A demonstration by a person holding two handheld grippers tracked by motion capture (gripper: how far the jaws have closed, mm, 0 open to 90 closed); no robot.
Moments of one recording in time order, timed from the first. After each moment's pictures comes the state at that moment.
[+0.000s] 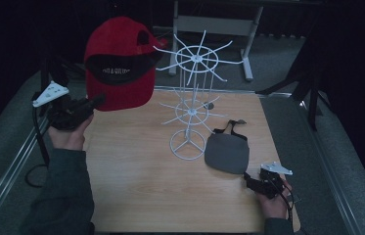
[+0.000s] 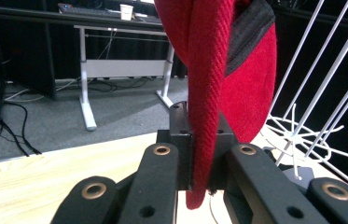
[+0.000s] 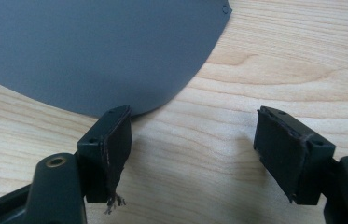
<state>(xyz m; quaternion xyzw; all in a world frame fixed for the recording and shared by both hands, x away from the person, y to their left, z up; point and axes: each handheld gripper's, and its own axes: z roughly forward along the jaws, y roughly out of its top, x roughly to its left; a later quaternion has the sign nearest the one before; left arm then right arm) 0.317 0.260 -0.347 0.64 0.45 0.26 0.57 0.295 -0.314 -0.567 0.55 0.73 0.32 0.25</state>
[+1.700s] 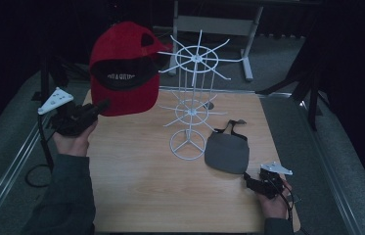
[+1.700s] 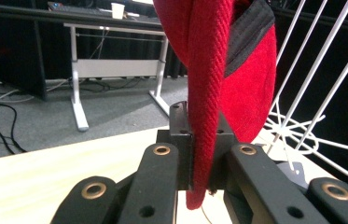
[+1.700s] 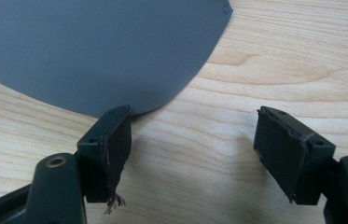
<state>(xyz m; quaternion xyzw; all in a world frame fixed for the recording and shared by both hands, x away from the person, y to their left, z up) 0.310 0.251 -0.363 0.64 0.44 0.25 0.58 0.295 -0.314 -0.567 0.55 0.73 0.32 0.25</state>
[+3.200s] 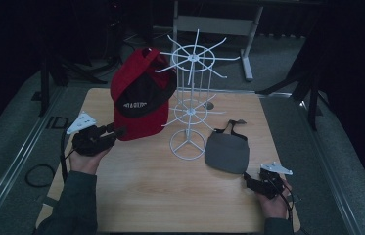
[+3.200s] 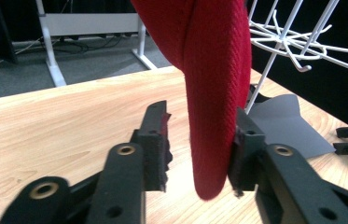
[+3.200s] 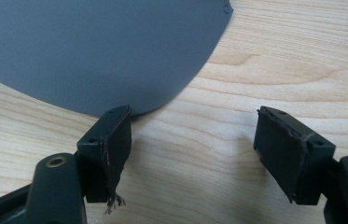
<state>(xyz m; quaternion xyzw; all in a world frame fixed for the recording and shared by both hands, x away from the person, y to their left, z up) 0.309 0.233 -0.428 0.70 0.42 0.21 0.53 0.295 -0.314 -0.567 0.55 0.73 0.32 0.25</state>
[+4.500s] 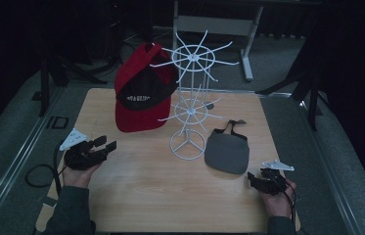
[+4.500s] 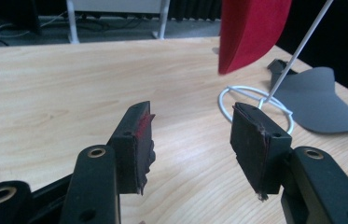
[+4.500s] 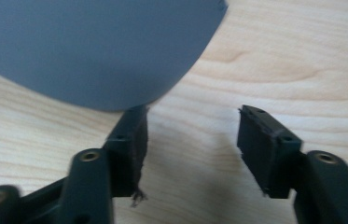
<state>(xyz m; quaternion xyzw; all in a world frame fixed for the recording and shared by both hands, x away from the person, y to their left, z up) 0.291 0.262 -0.483 0.69 0.47 0.20 0.50 0.297 -0.319 -0.552 0.55 0.75 0.30 0.23</state>
